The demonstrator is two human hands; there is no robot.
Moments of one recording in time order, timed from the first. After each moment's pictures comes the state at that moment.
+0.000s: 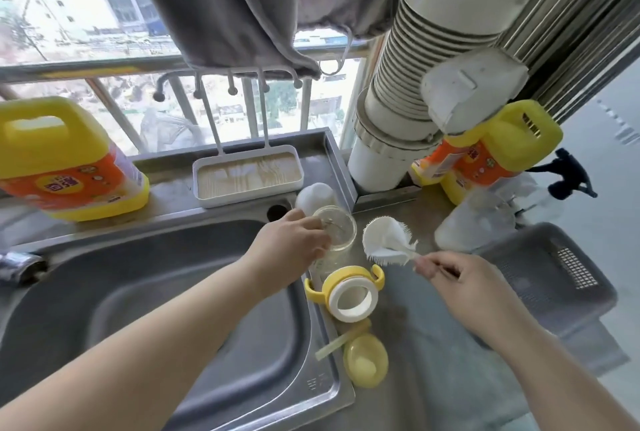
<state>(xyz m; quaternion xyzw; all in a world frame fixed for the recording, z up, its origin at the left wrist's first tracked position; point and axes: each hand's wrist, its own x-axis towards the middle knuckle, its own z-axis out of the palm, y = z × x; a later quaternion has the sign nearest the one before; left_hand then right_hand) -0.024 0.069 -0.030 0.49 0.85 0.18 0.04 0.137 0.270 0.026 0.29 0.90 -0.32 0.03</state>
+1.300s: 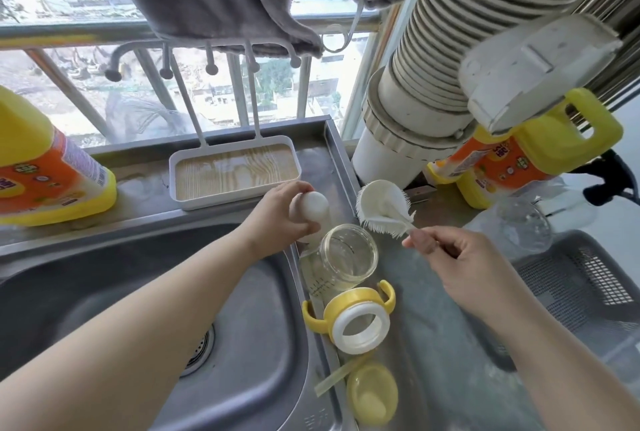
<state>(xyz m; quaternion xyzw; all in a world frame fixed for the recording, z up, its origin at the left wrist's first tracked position) -0.097 0.094 -0.090 0.28 0.83 0.43 0.19 0.078 0.271 0.018 0.28 0.86 -0.44 0.01</state>
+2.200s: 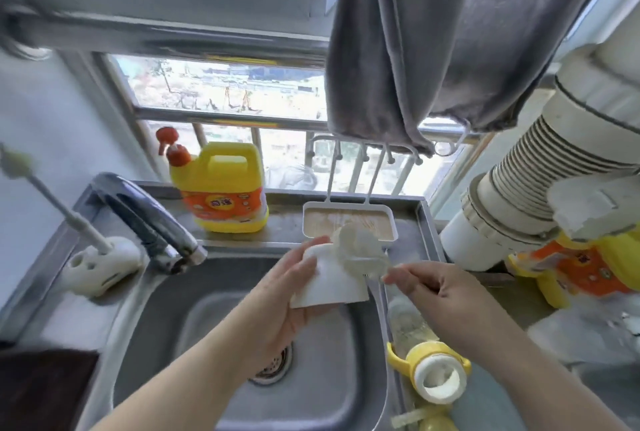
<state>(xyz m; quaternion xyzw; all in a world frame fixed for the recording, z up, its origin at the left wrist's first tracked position) 0.004 -0.067 0.056 -0.01 0.46 0.83 0.33 0.042 0.142 0.107 0.07 0.89 -0.43 0.09</state>
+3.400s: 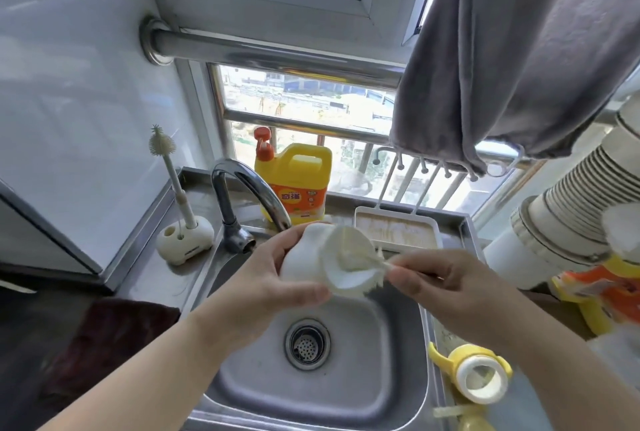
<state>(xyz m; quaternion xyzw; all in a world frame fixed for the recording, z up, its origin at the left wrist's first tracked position) 0.040 -0.170 0.104 0.09 0.57 0.79 0.20 0.056 0.057 0.164 -0.16 0.88 -0.43 0.13</state>
